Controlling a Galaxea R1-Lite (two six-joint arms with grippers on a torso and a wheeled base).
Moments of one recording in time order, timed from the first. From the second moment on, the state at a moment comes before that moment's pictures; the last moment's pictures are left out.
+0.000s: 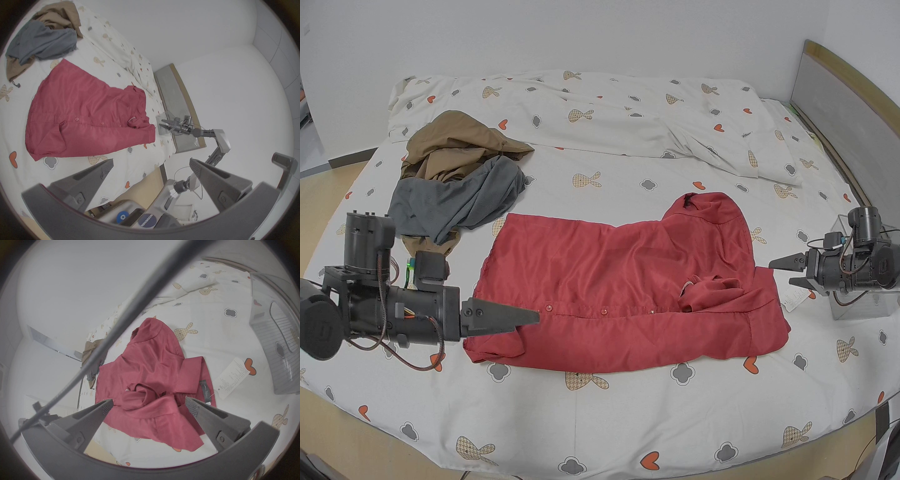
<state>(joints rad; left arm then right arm) -0.26 1.56 -0.76 -0.26 -0.85 -0.42 -0.14 1.84 -0.99 -0.17 0.62 0.28</state>
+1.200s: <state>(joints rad) -0.29 2.16 -1.05 -0.25 -0.43 -0.04 -0.10 1.44 -0.71 -0.25 0.72 0.28</state>
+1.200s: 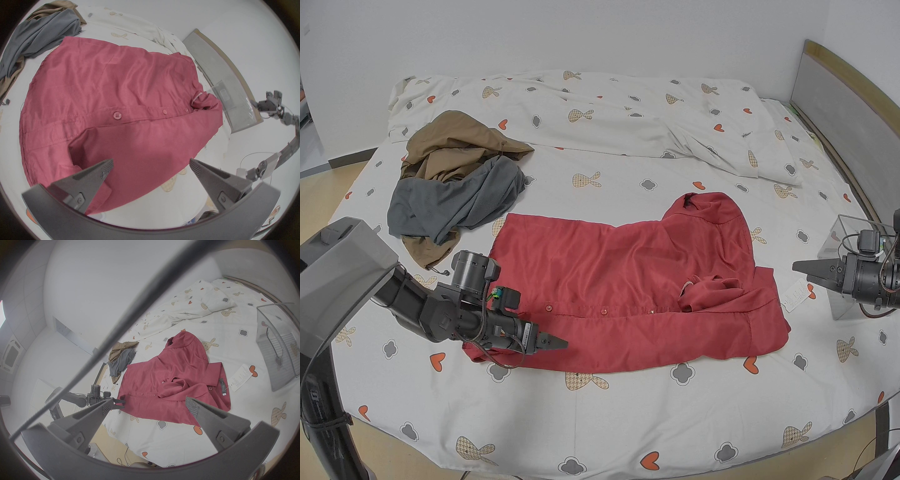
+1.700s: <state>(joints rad) -0.14 2.08 -1.08 -0.25 -0.40 0.00 -0.10 1.43 -0.70 -0.24 0.72 0.28</state>
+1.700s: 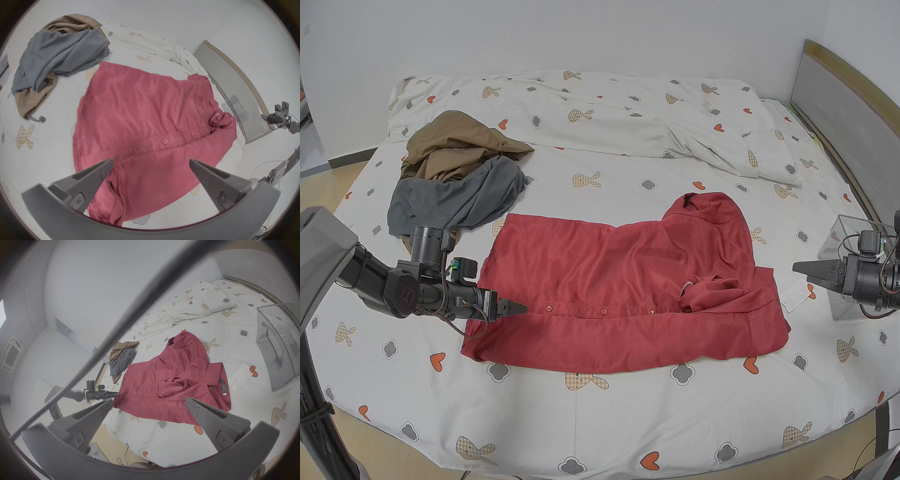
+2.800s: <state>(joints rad) -0.04 2.12 -0.91 -0.40 -0.39 0.00 -0.10 1.43 -0.70 -0.25 0.72 0.28</state>
